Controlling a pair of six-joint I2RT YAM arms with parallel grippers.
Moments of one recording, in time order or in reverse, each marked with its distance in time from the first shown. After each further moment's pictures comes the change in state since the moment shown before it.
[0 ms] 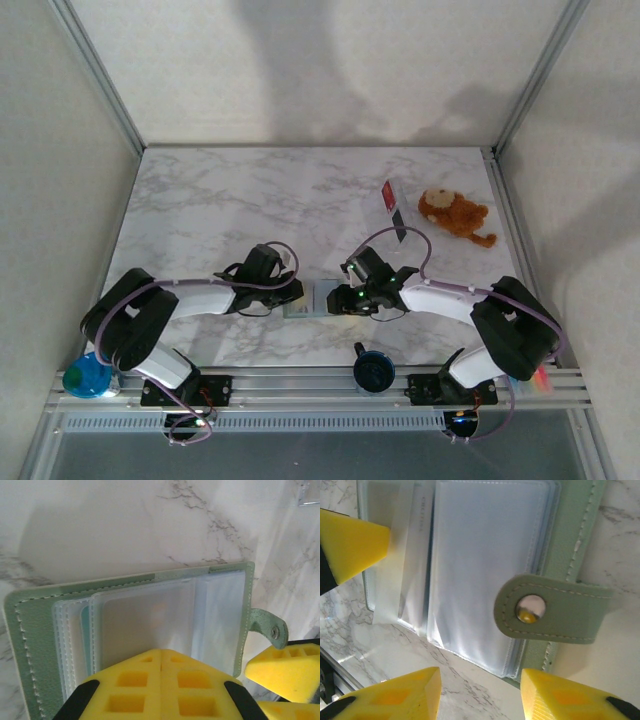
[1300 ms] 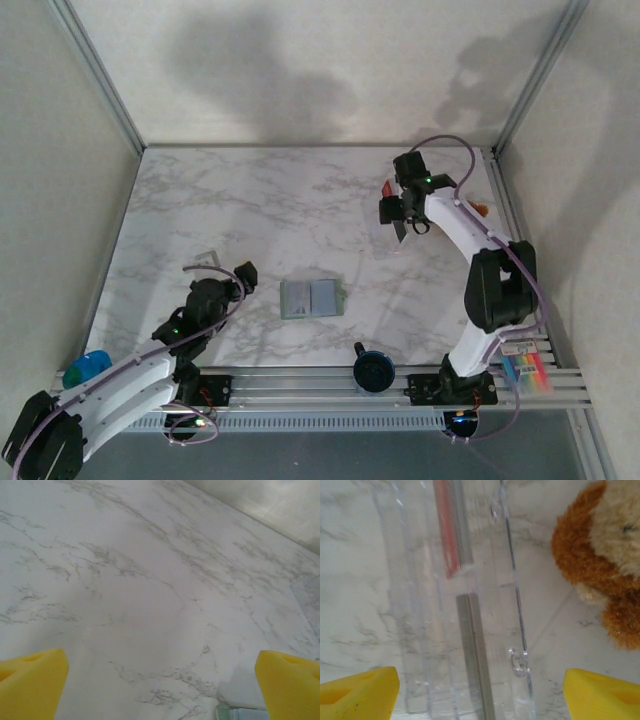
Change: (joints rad) left arm 0.054 -0.796 -0.389 0.030 -0.791 0.245; right arm -0.480 0.295 0.745 -0.564 0.524 -0.515
